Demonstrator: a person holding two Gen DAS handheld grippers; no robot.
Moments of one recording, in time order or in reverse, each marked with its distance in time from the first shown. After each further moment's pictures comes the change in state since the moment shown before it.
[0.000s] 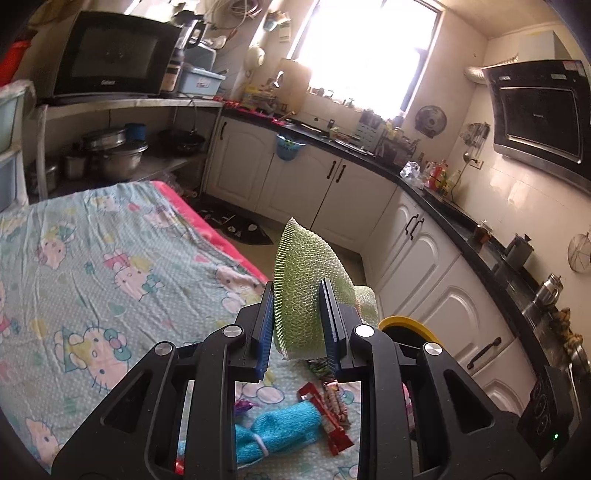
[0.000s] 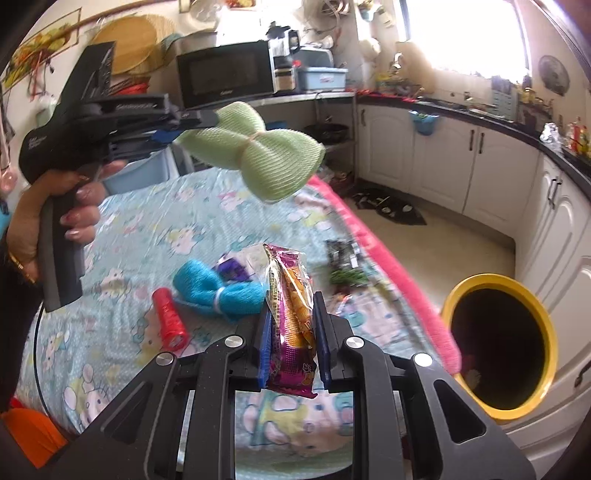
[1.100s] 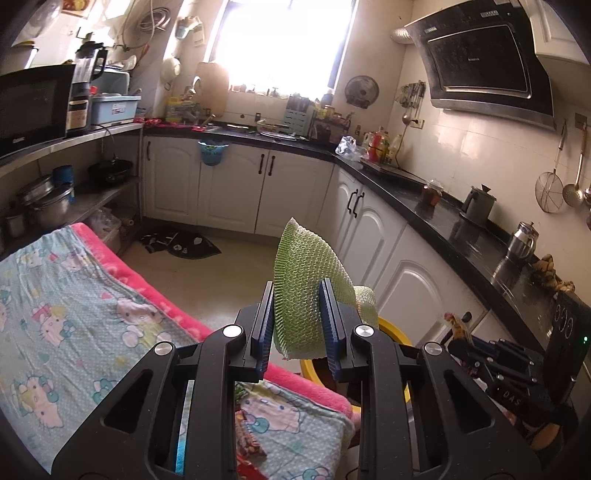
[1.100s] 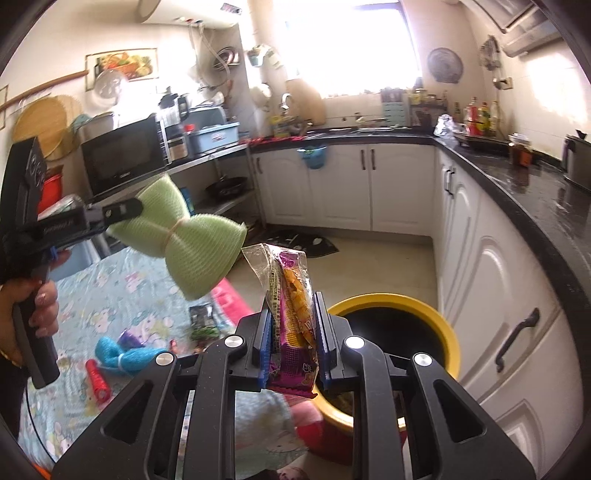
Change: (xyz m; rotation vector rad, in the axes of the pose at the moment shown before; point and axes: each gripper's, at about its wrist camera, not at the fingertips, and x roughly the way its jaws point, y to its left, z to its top) left arm 0.053 -0.139 -0.004 0.217 0.026 -0.154; right arm -0.092 -0.136 0.000 0.243 -0.194 -0.281
